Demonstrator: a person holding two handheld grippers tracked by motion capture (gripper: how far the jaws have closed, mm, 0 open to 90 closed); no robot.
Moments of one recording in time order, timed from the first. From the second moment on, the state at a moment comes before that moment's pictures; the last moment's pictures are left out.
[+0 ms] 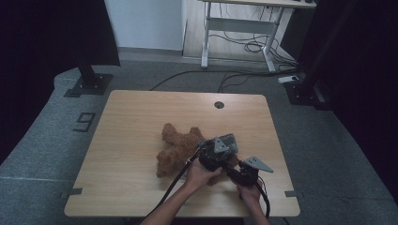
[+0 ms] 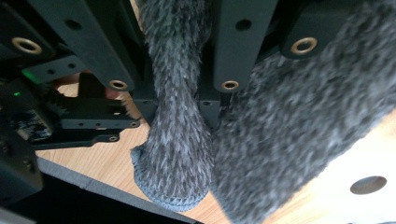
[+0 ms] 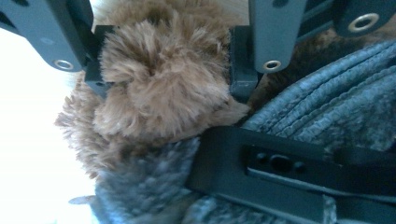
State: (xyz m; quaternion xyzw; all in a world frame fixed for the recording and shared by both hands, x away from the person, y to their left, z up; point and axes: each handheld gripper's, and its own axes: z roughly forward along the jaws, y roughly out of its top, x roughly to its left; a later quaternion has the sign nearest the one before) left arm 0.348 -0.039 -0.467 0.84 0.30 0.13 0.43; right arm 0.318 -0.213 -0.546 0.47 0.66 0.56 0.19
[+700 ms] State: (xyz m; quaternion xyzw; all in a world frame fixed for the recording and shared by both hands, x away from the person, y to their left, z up) left arm 0.357 0.076 -0.451 0.80 0.38 0.18 0.42; right arm 0.316 -0.213 -0.547 0.47 0.65 0.56 0.19
